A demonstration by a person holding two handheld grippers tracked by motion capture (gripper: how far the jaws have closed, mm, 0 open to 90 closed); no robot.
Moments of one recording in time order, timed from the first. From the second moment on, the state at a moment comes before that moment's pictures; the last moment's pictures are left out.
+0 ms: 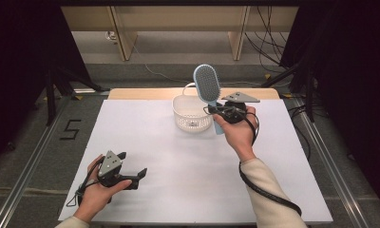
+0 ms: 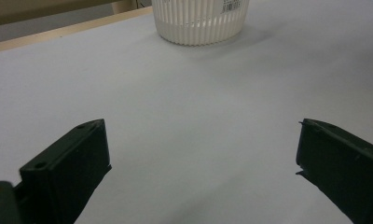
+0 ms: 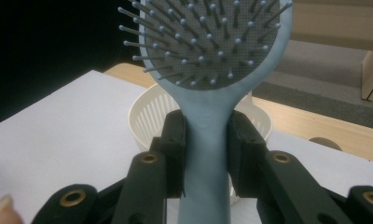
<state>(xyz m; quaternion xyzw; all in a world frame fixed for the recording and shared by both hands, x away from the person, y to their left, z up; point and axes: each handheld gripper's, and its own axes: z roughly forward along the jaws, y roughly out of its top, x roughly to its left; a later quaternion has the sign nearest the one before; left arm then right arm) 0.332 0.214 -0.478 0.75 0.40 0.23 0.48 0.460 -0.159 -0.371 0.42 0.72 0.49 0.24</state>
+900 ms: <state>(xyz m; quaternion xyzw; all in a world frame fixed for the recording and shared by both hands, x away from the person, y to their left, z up) 0.332 0.214 -0.478 0.75 0.40 0.23 0.48 0.468 -0.155 -0.362 0.43 0.72 0.49 0.24</state>
